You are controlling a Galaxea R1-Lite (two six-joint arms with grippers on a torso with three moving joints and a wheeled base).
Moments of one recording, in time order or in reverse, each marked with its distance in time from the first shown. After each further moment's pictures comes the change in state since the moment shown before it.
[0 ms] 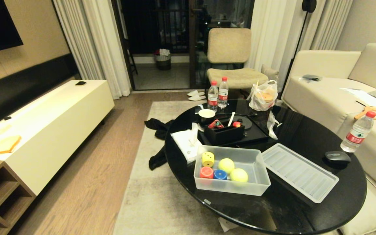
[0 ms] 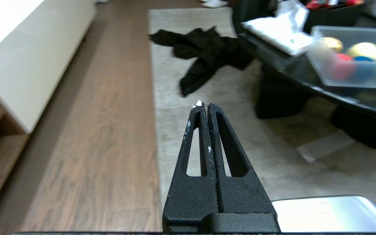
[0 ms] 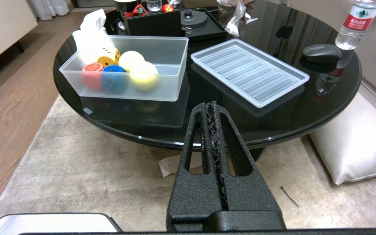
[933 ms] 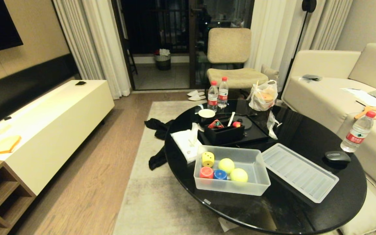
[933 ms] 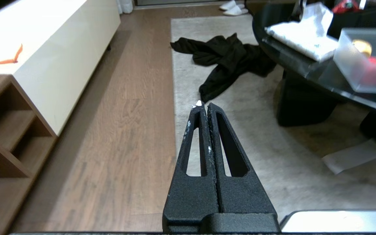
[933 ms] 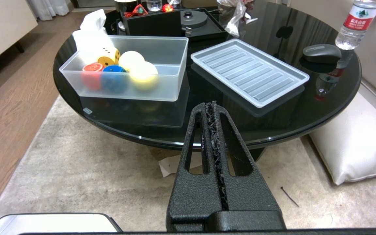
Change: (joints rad) left arm 0.001 -0.051 0.025 -0.017 0.067 0.028; right arm 0.000 0.000 0.000 0.000 0.000 0.000
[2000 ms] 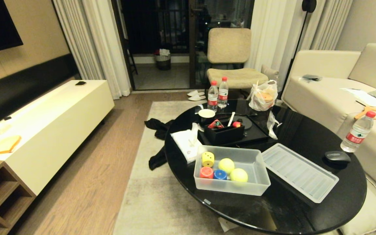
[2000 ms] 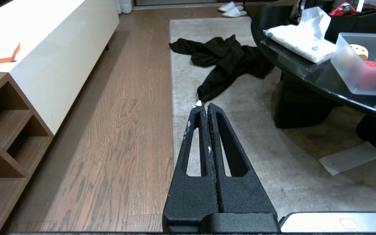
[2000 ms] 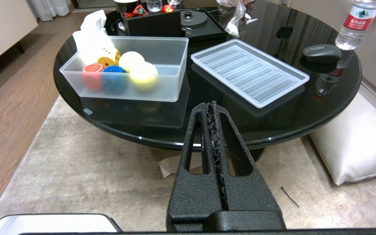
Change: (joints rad) left arm 0.000 0.000 0.001 -0.002 -0.002 -0.003; right arm 0.000 0.000 0.001 -0.002 0.000 0.001
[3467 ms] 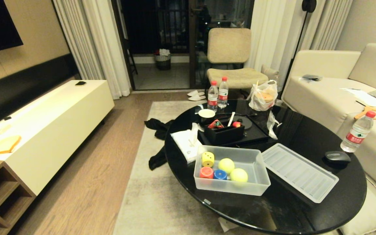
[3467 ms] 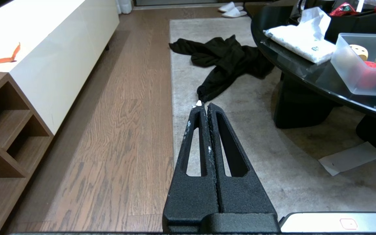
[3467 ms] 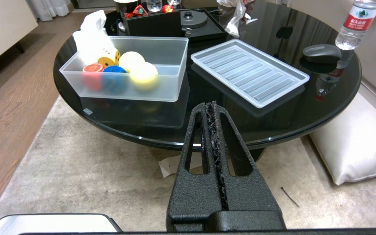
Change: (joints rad) left arm 0.000 0.001 0.000 0.000 0.000 -0.001; right arm 0.000 0.000 0.000 0.000 0.000 0.000
